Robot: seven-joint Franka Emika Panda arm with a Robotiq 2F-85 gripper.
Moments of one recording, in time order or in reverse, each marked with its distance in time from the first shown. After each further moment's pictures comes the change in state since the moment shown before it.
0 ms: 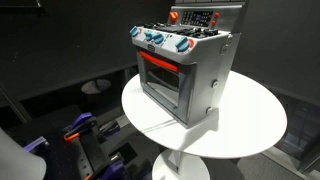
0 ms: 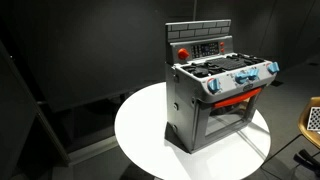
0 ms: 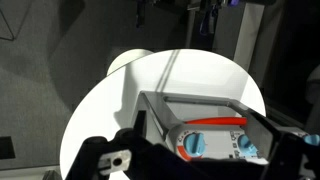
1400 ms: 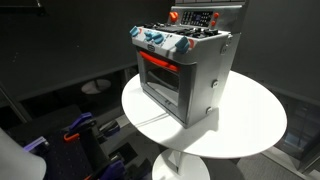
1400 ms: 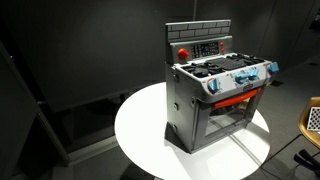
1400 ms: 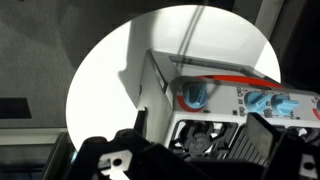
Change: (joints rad) arm -0.023 0.073 0.117 0.021 0.066 0.205 0.020
